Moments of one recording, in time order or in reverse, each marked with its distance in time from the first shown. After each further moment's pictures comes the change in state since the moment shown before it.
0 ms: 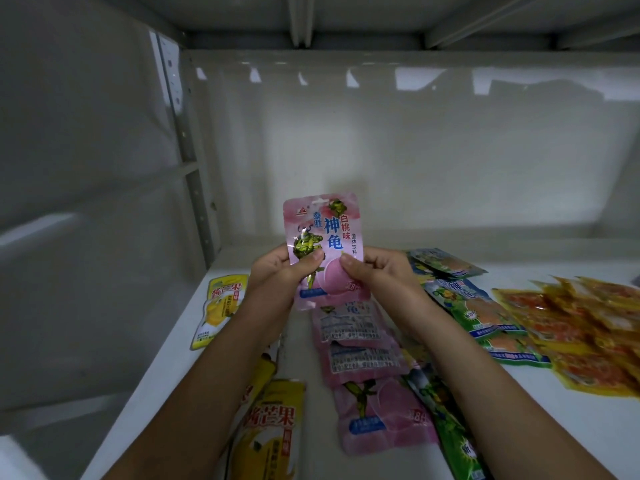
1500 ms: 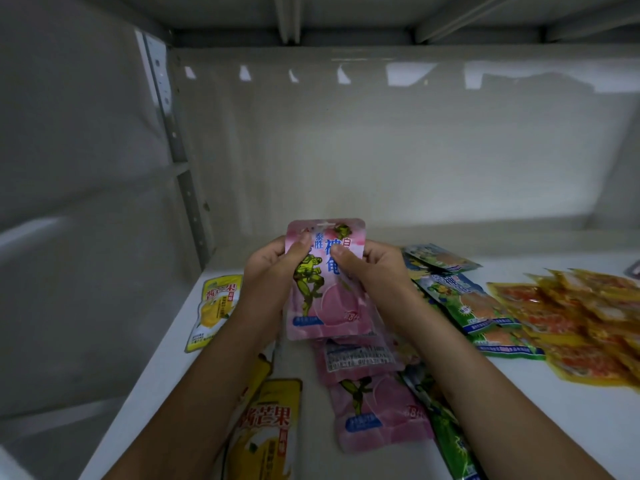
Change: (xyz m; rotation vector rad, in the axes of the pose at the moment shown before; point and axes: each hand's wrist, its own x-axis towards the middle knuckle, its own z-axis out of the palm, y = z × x) left_hand -0.007 0.010 0.011 0.033 0.064 0.061; right_hand -0.003 -0.008 0.008 0.043 0.041 -0.035
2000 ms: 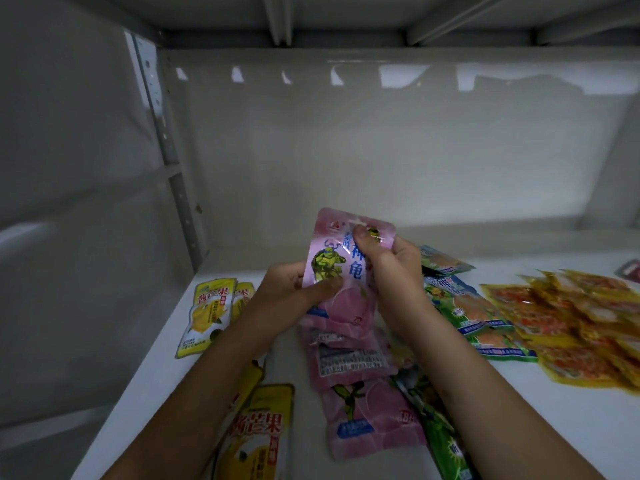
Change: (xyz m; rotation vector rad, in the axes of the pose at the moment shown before) left_hand 0.000 -0.014 0.001 0.375 -0.278 0.019; right_hand 0.009 -0.004 -0.003 0.195 0.336 0.039
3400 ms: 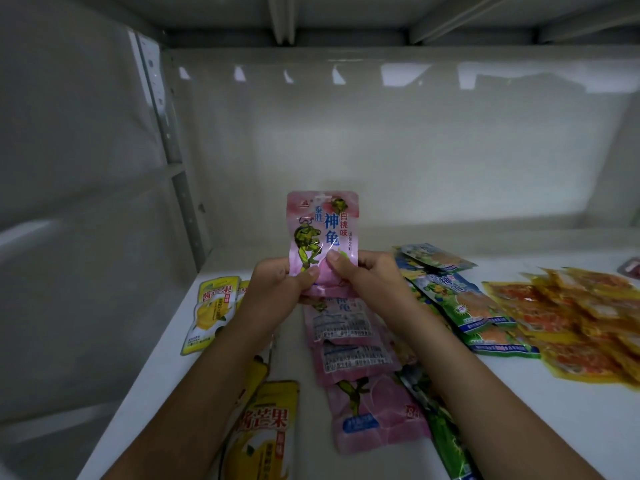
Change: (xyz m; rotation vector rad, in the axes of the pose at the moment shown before) left_hand 0.010 -0.016 -0.012 -0.032 0.196 -0.045; right_hand 0.007 0.028 -0.007 -0.474 -0.251 -0.076
